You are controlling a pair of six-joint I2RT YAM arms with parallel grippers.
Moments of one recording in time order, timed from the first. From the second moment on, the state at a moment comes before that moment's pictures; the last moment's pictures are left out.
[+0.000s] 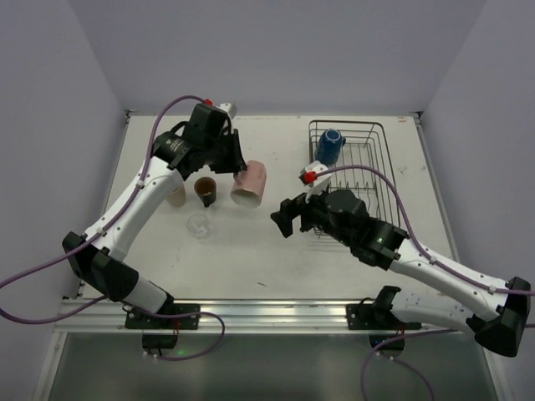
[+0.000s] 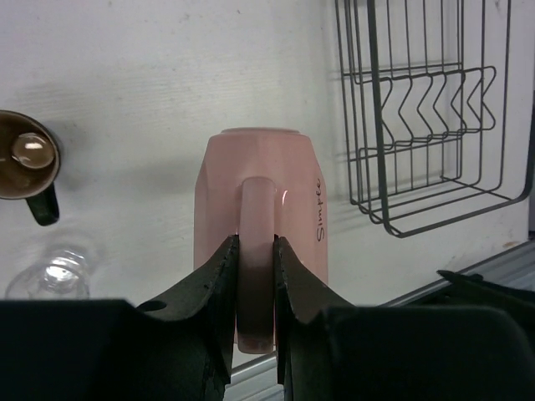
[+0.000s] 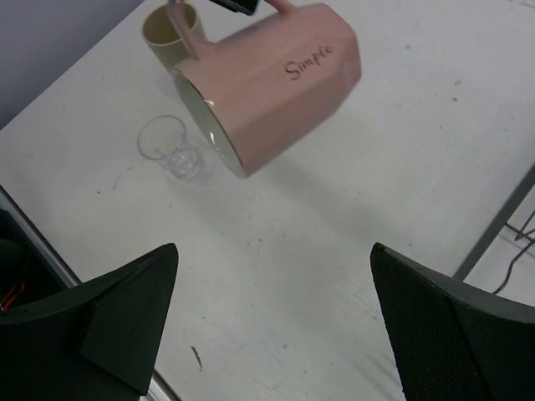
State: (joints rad) left arm -0.53 1.52 1.66 -0.94 0.04 -0.50; right arm 0.91 0.99 0.89 -0.24 0.16 0.28
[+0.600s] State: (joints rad) left arm -0.54 1.47 1.61 -0.90 0.10 -0.71; right arm 1.18 1.24 0.83 0.27 0.70 -0.12
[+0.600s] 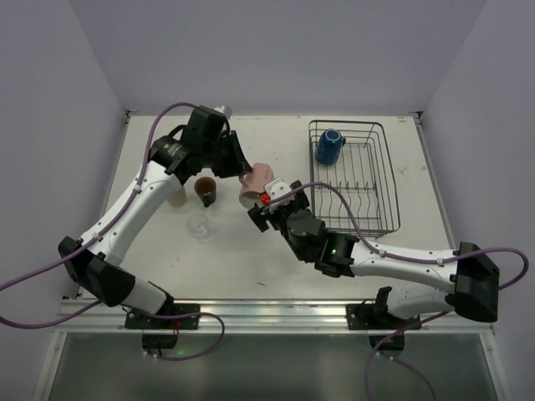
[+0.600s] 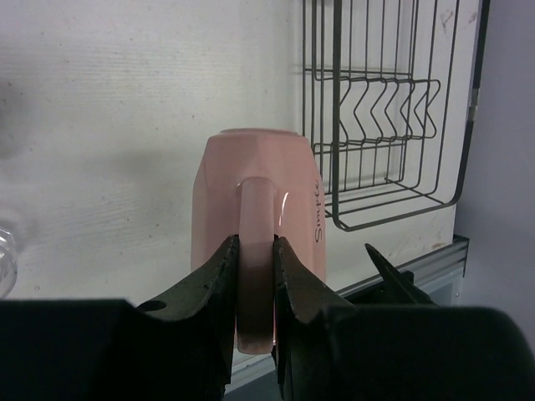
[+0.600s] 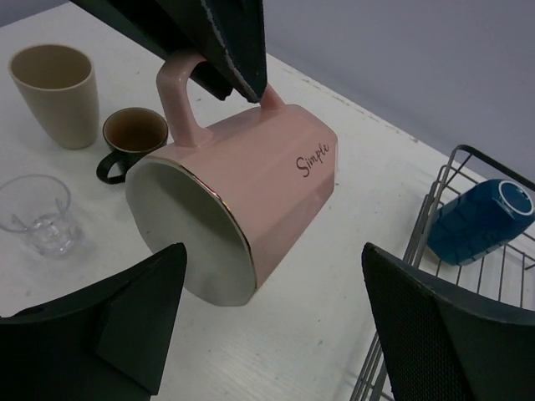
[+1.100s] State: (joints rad) left arm -0.55 1.43 1.61 -0.89 0.13 -0.74; right arm 1.22 1.53 0.85 0.85 1.03 -0.64
